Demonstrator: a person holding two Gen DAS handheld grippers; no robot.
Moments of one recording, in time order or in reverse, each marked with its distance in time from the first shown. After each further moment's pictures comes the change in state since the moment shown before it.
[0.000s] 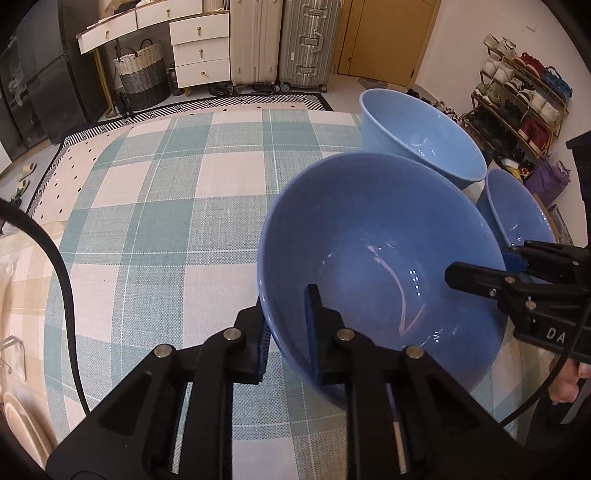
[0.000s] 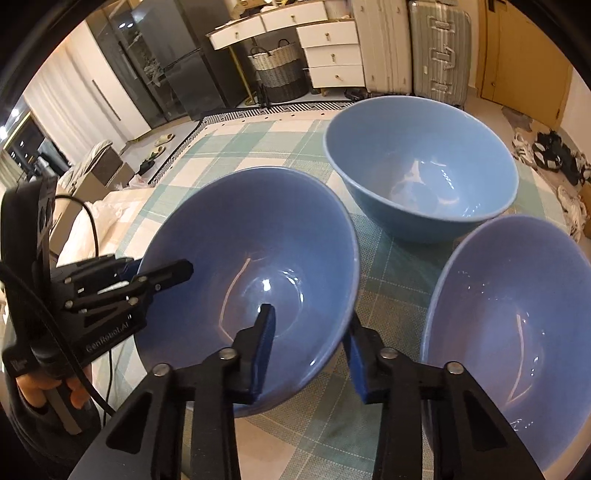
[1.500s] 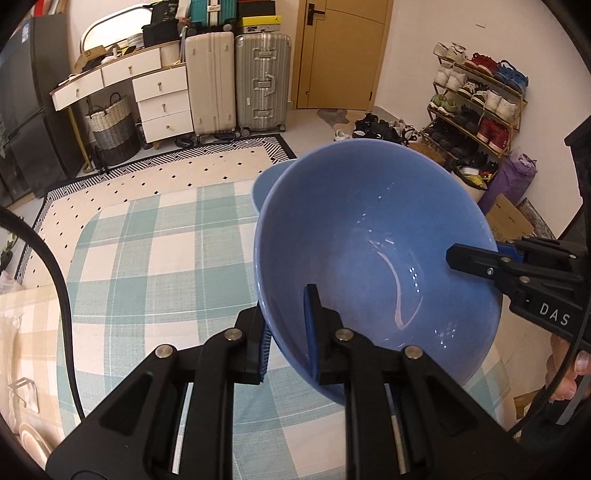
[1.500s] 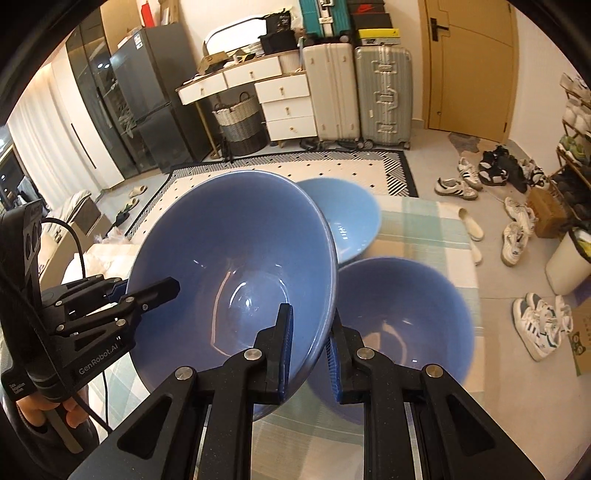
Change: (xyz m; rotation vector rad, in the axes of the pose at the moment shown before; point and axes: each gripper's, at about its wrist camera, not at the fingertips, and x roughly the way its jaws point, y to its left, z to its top) left arm -0.109 -0.131 0.033 0.141 -0.141 -0.071; right arm -0.149 -0.040 -0.016 0.078 -0.201 -0.132
